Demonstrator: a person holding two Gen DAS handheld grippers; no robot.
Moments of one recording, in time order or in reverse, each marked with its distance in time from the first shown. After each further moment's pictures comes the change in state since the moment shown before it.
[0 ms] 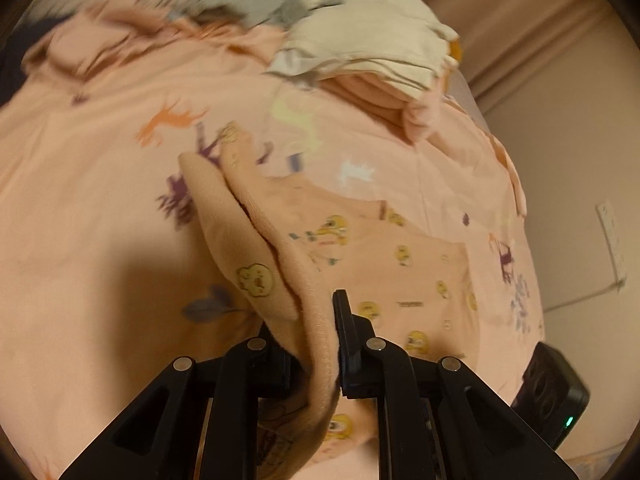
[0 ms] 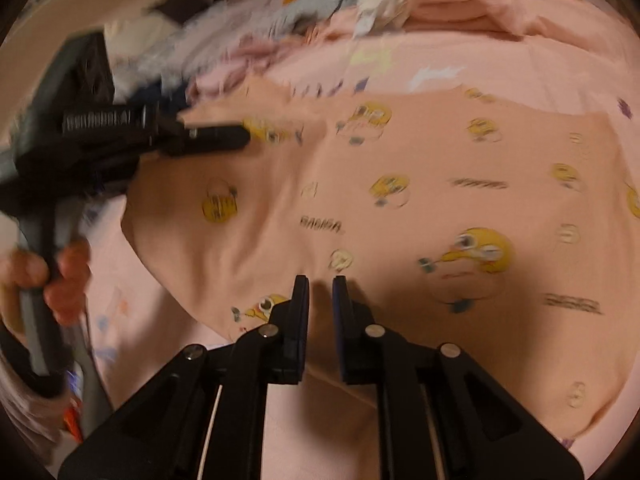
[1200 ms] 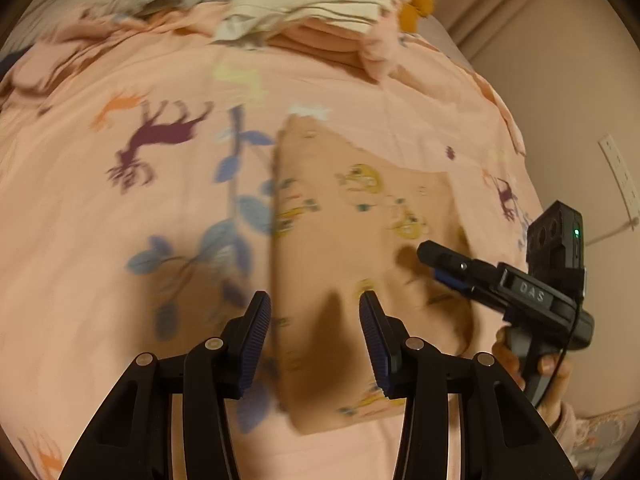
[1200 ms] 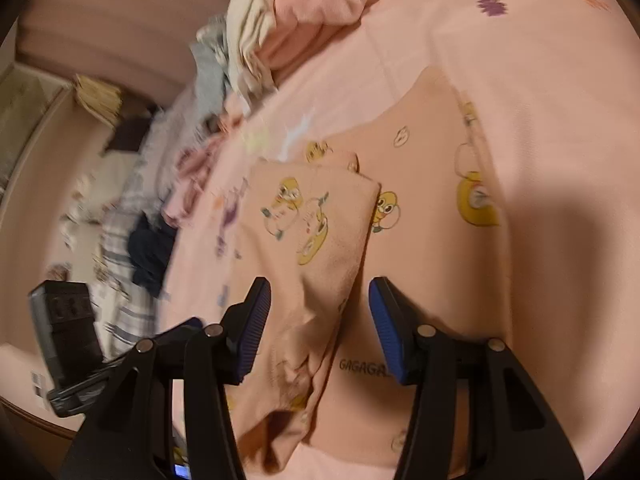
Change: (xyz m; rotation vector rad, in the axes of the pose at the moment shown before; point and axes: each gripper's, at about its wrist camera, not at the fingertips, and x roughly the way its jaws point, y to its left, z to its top) left arm 0.013 -0.029 -0.038 0.112 0.106 0.040; right arm -0.032 -0.121 0.023 0.454 -0.061 0.113
